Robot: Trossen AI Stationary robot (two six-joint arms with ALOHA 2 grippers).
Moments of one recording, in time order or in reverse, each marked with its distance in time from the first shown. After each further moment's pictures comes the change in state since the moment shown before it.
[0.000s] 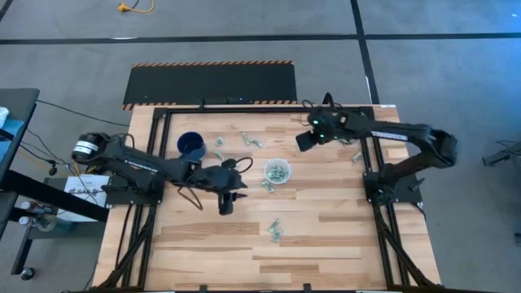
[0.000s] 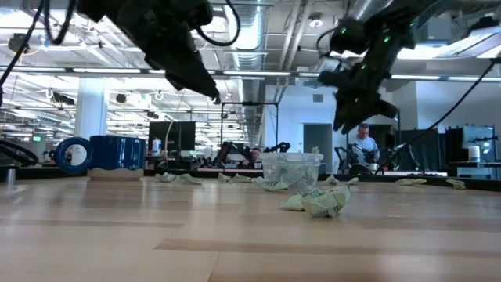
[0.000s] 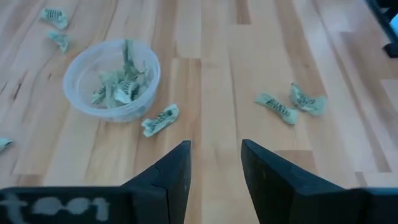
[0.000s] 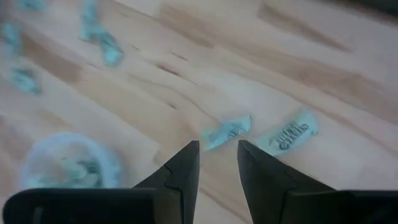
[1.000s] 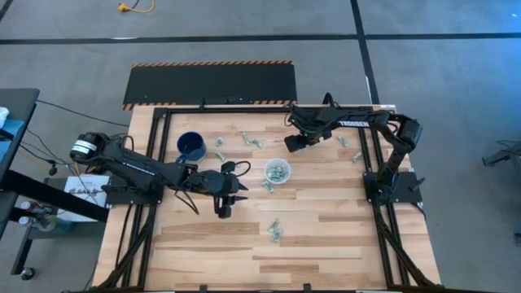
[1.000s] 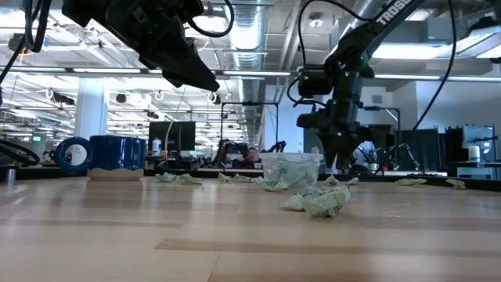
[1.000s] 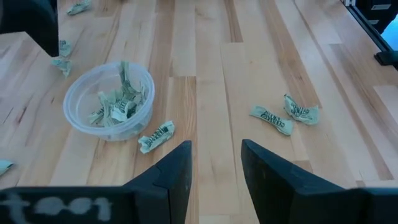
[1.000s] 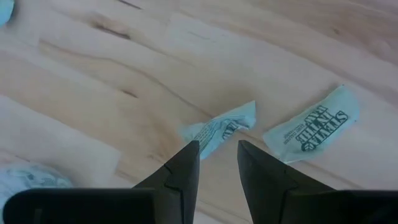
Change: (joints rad) left arm -0.050 -0.019 -0.066 0.134 -0.057 0.036; right arm -0.043 0.386 0.205 -0.139 -0.080 0.038
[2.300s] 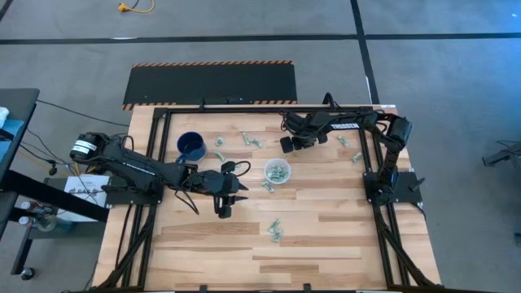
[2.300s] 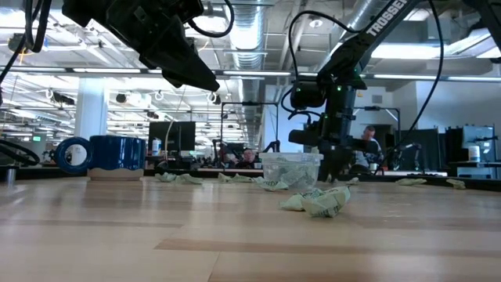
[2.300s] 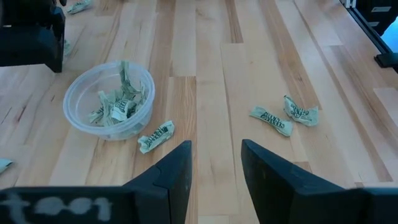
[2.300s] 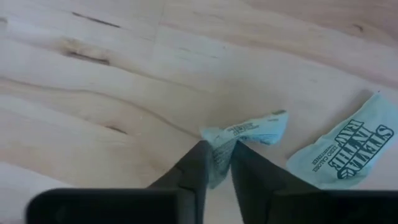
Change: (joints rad) left arm 0.000 0.000 0.000 0.001 0.000 -0.010; right arm 0.026 0.092 -0.001 0.094 0.077 0.134
